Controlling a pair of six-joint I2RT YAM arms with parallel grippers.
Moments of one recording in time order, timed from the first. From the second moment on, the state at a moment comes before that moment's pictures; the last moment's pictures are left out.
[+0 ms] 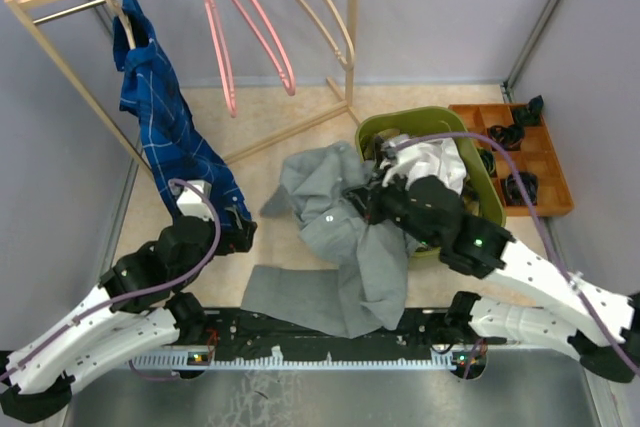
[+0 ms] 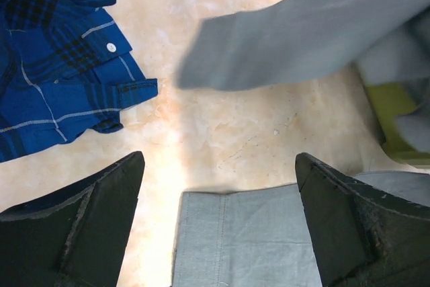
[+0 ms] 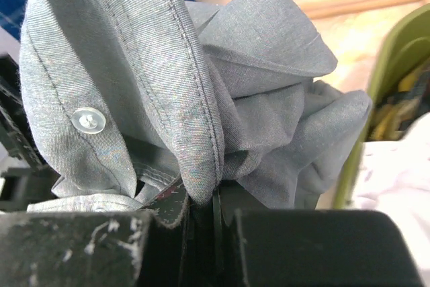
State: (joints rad) left arm -0.92 0.51 0.70 -0.72 -0.55 -0.63; right arm 1.01 0.90 0.93 -0.29 0.24 0.42
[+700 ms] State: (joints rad) left arm -0.92 0.45 0.64 -0.58 -0.46 -0.43; right arm 1.01 0.68 1.00 -0.51 0.38 0.42
